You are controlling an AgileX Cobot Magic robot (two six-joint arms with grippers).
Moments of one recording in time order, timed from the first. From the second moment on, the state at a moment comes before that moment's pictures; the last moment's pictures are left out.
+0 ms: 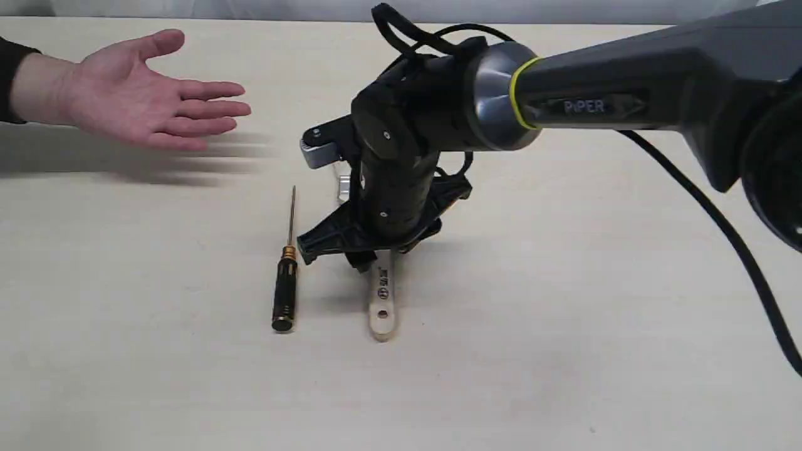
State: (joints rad) left arm 0.00 0.00 0.00 0.07 0.26 -0.07; right arm 0.72 2.17 -1.44 -0.11 0.75 0.38
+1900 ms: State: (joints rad) left arm 0.00 0.00 0.00 0.07 0.26 -0.07; right arm 0.72 2.20 -1.57 0.11 0.97 0.17
